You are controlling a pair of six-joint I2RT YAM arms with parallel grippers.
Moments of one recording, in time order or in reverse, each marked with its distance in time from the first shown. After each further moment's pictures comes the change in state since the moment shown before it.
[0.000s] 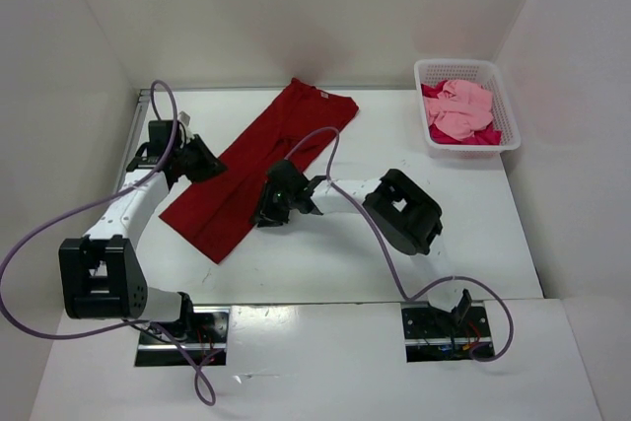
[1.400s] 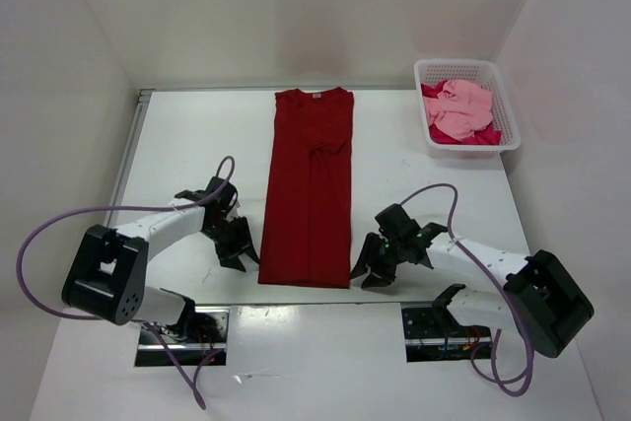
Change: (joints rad) left arm -0.344 -0.010 -0.328 -0.312 0.060 -0.110; right arm -0.266 -0.979 -0.962 -0.348 -0.148 -0.049
